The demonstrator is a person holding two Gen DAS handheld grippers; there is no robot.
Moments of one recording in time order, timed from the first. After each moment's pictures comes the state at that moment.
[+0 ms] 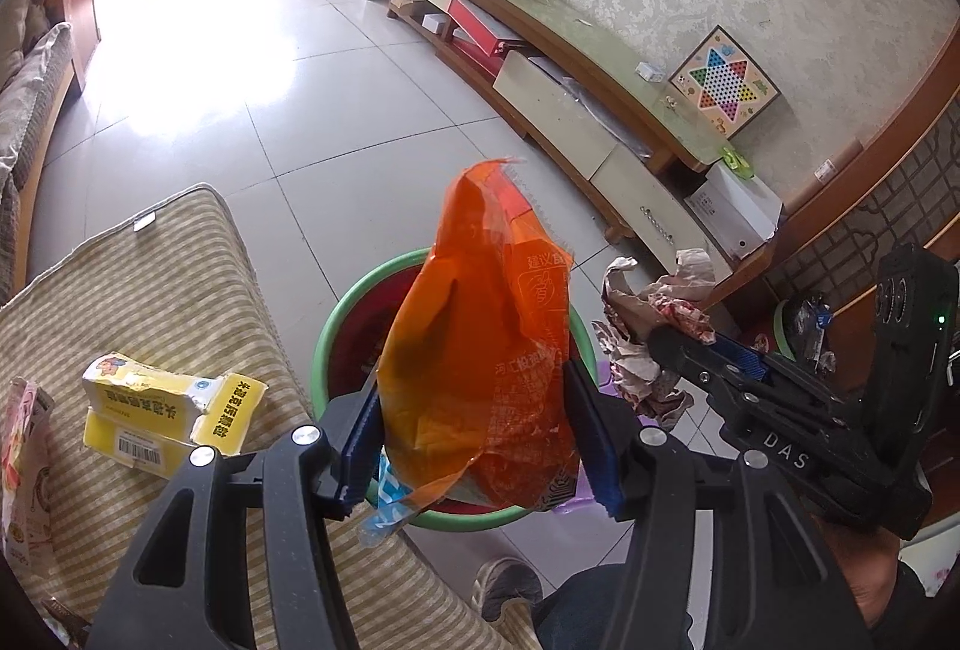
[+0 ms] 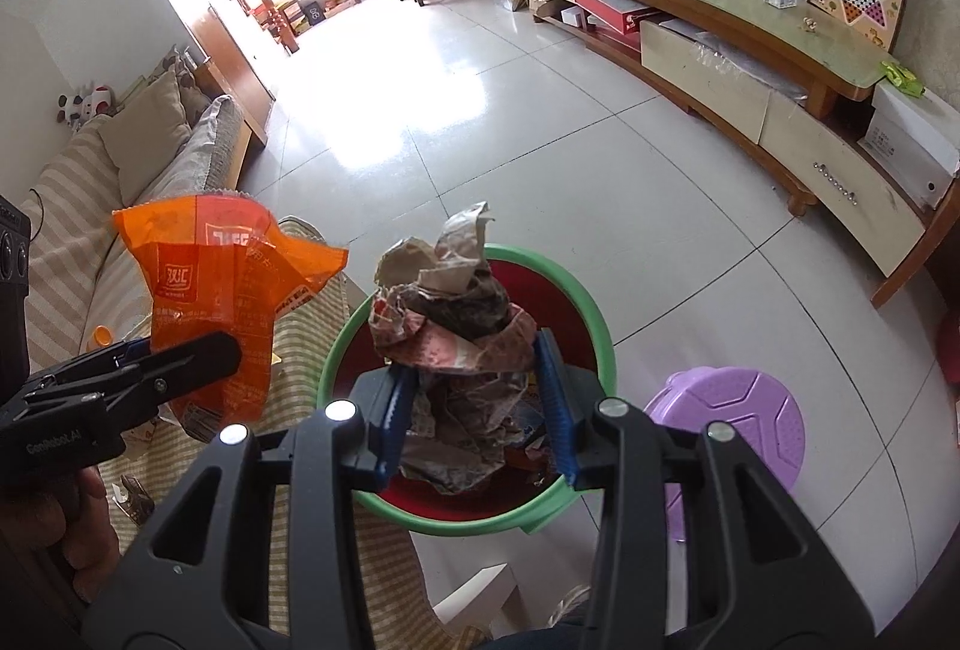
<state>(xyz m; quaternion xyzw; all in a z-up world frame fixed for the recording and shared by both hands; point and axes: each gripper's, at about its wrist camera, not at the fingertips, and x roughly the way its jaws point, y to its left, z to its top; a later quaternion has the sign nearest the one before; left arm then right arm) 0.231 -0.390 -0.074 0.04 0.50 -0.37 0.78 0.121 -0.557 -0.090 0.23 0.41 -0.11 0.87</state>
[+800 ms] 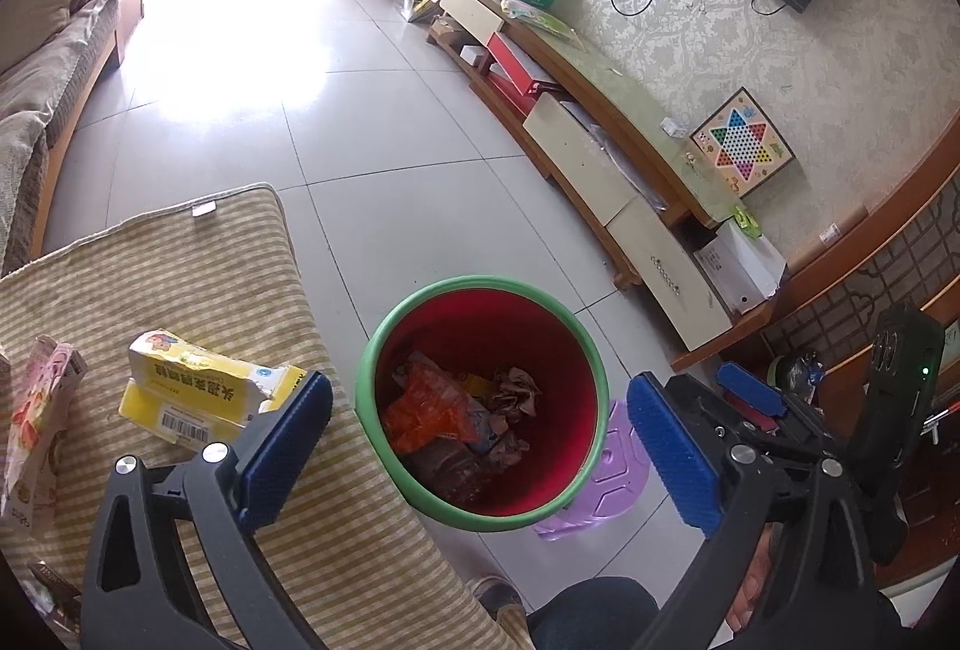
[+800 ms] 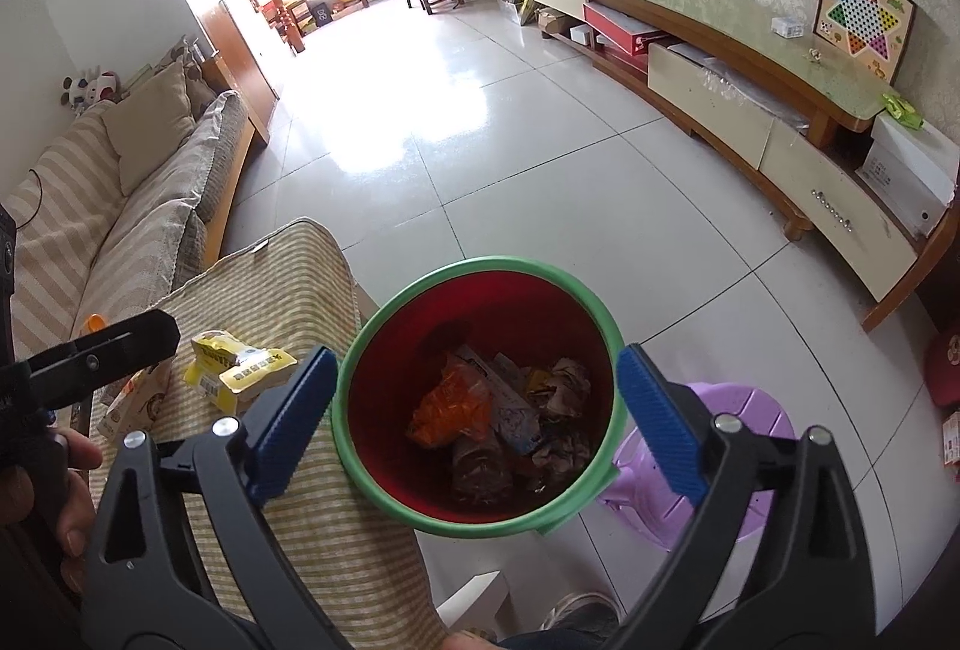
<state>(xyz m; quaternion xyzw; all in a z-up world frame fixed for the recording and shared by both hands) 0.241 -0.338 -0.057 -0.03 0.49 -0.34 0.80 0.128 -0.537 -0.073 0.20 0.41 -0.12 0.88</state>
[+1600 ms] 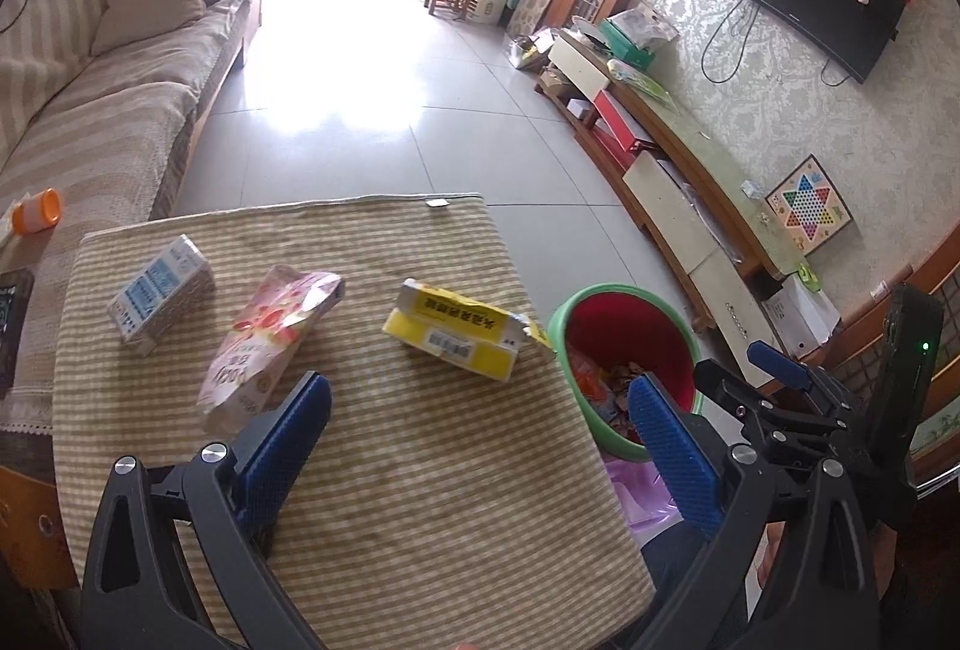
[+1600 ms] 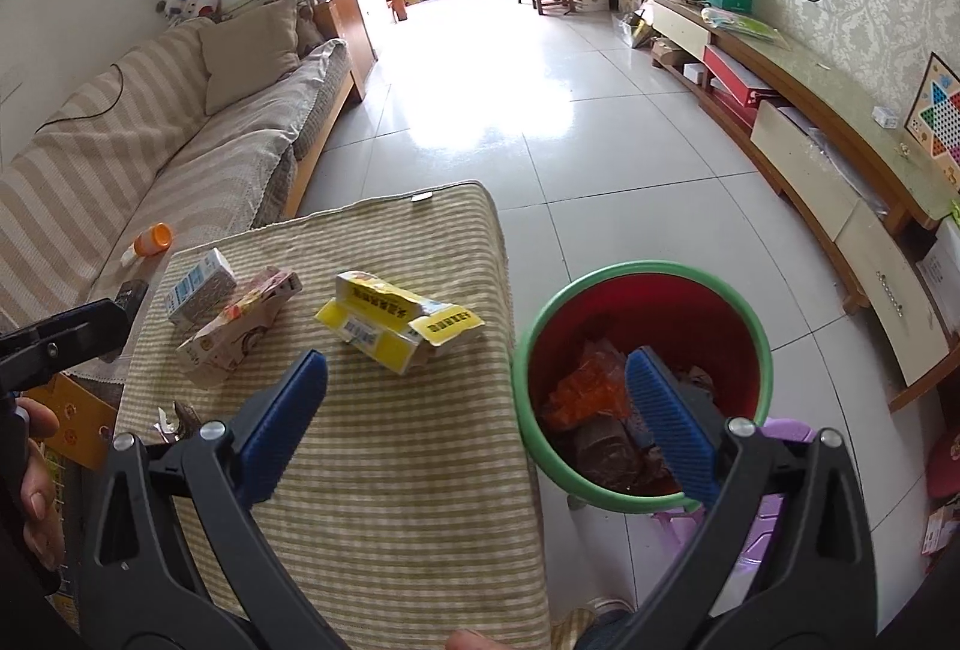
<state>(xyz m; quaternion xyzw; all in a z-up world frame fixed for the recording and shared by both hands) 0.210 -0.143 -0.026 -0.05 0.46 -0.23 0.86 0.147 -0.391 -0.044 0.11 0.41 -0.01 0.91</state>
